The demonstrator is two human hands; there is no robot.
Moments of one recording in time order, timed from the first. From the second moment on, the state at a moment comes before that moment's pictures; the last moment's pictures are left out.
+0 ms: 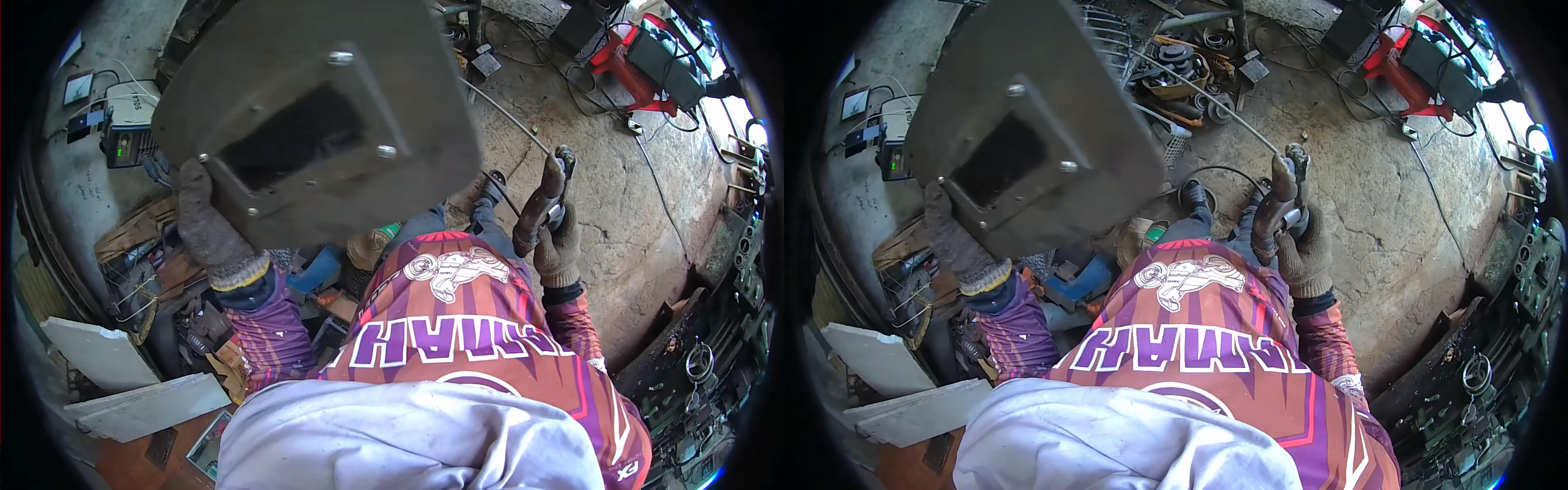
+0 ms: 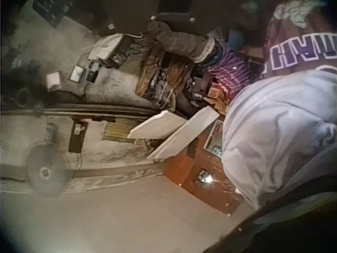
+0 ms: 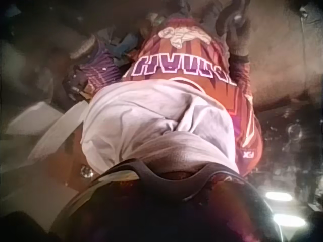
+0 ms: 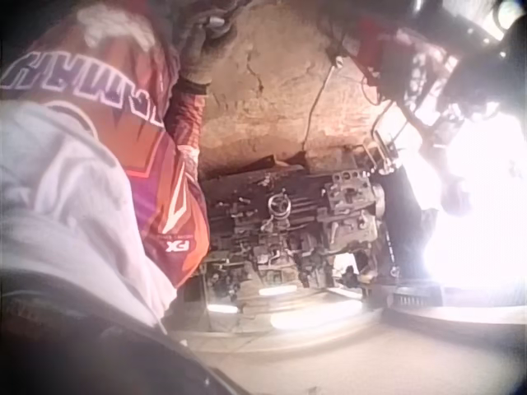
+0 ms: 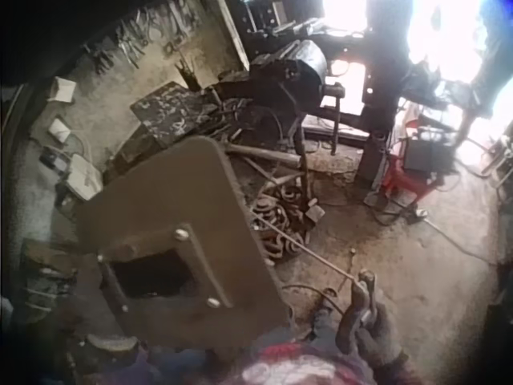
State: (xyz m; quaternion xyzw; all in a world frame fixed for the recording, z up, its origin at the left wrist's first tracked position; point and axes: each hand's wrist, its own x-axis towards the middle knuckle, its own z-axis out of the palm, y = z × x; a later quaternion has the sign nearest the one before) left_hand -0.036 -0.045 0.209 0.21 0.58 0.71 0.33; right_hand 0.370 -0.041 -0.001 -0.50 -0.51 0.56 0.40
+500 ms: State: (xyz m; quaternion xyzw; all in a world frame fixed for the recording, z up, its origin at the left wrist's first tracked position) left_hand 0.006 0.001 0.221 0.31 0.64 0.65 0.25; right_hand 0.369 -0.043 0.002 -0.52 -0.51 0.56 0.41
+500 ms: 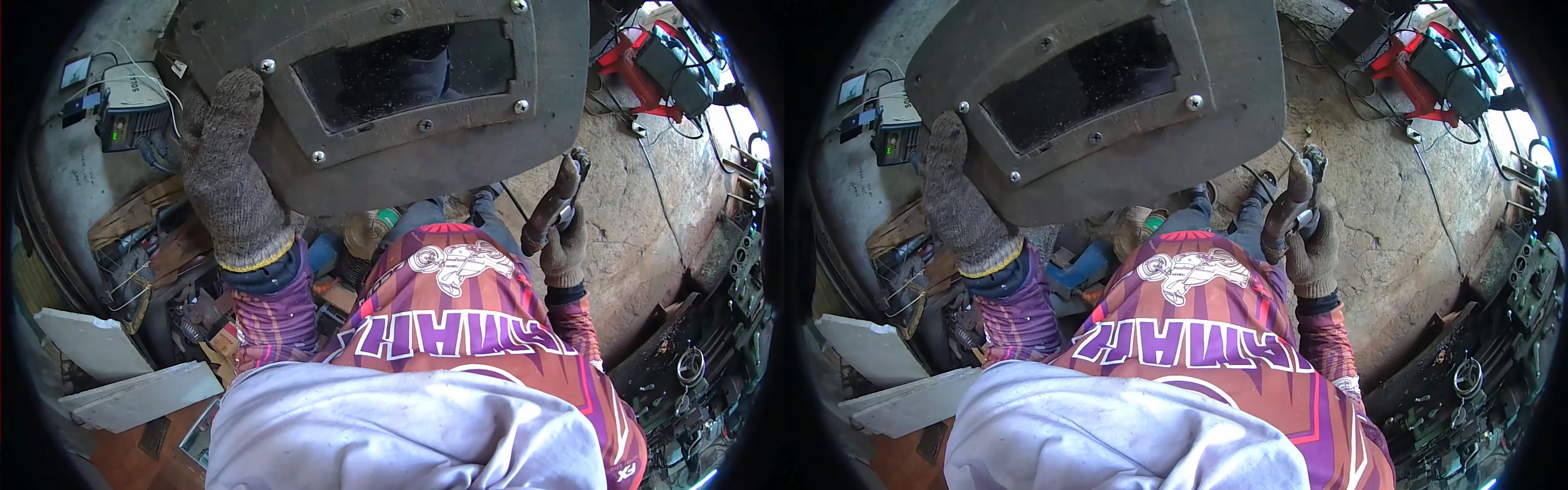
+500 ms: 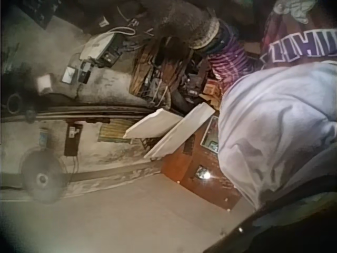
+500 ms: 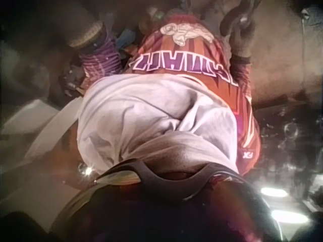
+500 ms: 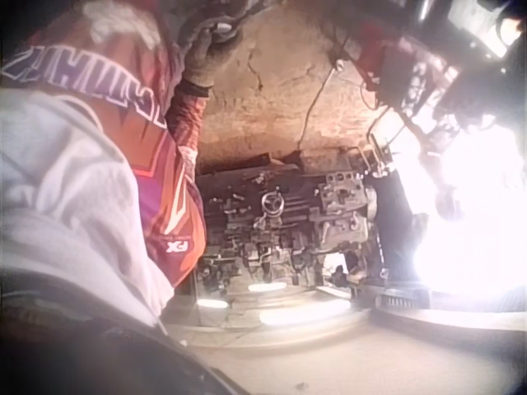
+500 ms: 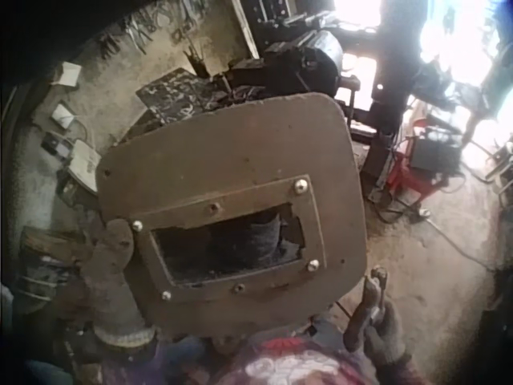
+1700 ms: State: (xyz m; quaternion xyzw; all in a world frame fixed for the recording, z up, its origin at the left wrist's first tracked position) left_hand 0.002 0.007 0.218 0.29 0.66 0.65 0.25; right_hand 0.375 -0.041 -0.005 -0.51 -0.50 0.56 0.42
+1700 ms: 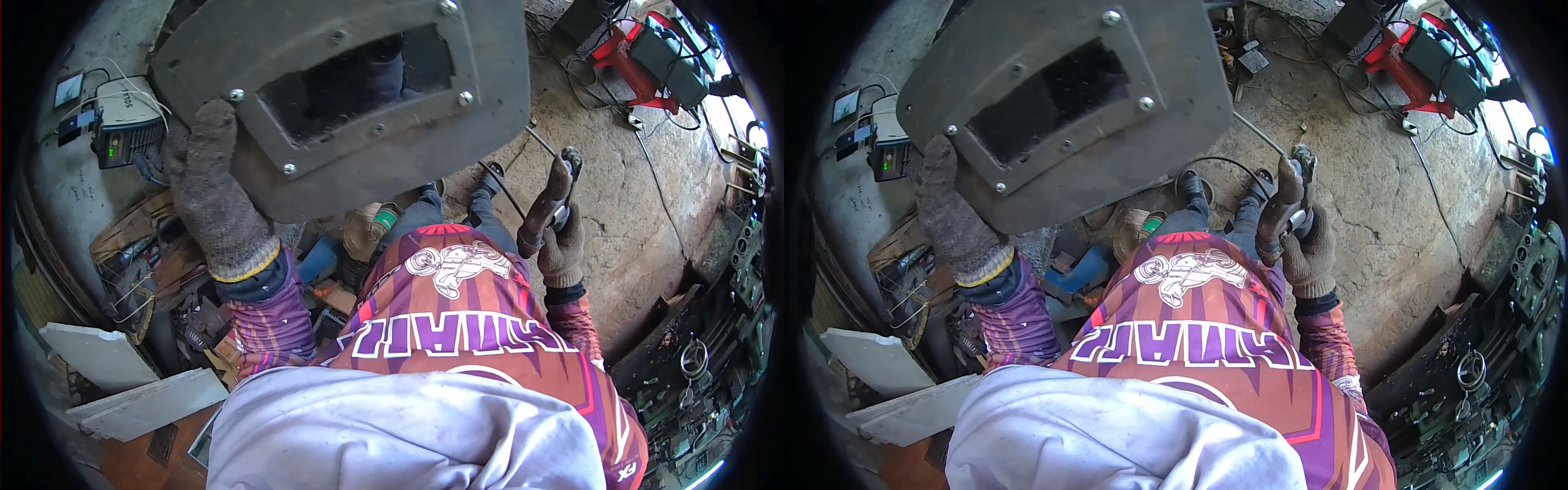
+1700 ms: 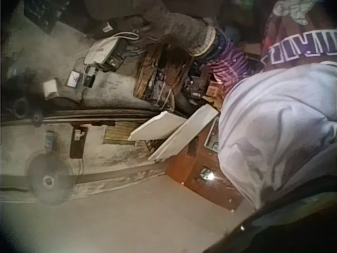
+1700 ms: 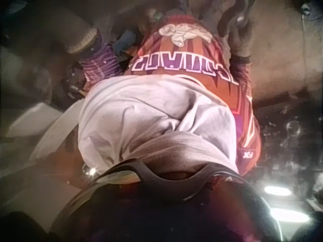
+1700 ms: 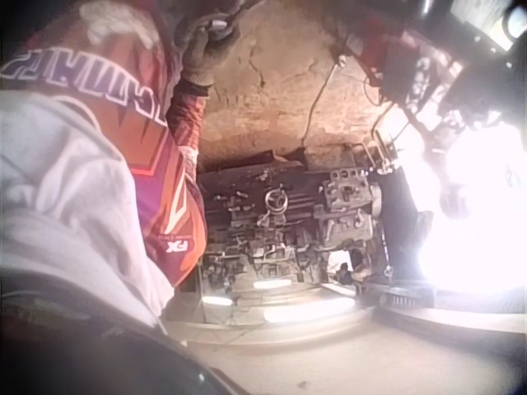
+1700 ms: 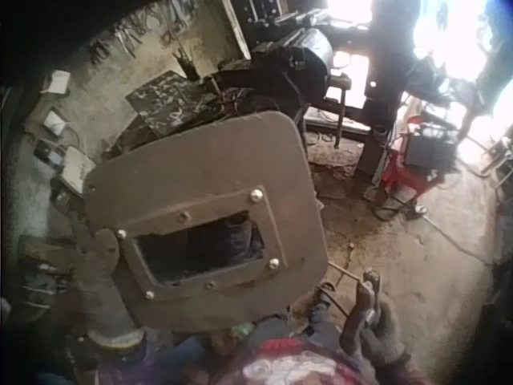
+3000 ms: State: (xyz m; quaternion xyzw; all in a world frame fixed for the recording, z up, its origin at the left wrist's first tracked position) left_hand -0.004 0.006 0.226 0.34 0.64 0.62 0.31; right_hand 0.358 -0.017 0.043 -0.53 -0.32 0.68 0.39
